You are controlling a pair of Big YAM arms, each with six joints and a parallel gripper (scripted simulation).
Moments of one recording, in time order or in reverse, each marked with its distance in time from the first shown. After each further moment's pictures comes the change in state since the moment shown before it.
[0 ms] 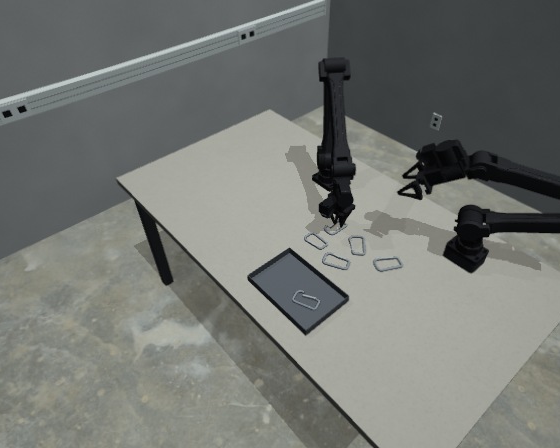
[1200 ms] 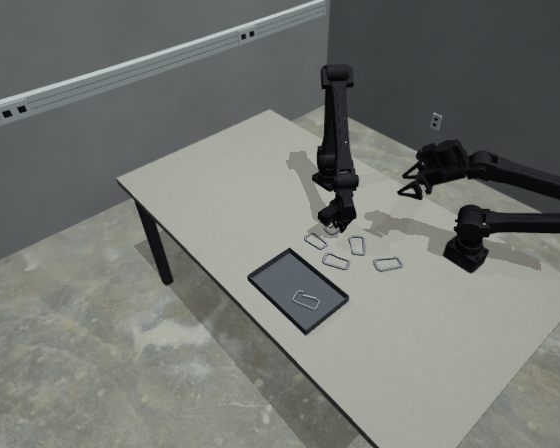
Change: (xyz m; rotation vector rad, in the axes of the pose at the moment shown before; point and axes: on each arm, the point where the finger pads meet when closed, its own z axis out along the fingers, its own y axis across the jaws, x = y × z) left arm 0.000 0.000 0.000 0.000 0.000 0.000; right arm 0.004 0.004 0.024 0.113 0.095 0.157
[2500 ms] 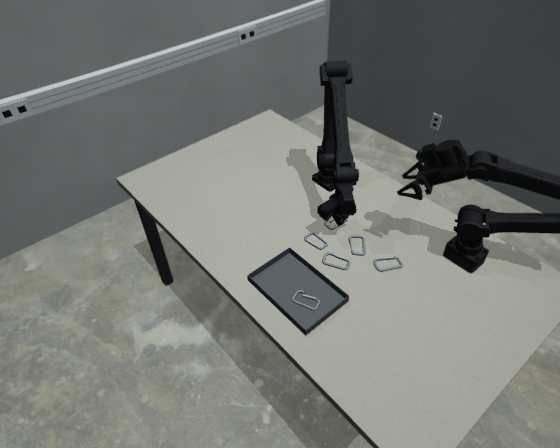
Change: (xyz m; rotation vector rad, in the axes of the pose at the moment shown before) left arm 0.000 0.000 0.000 0.000 0.000 0.000; right arm 0.006 -0.009 -0.018 0.003 0.002 0.012
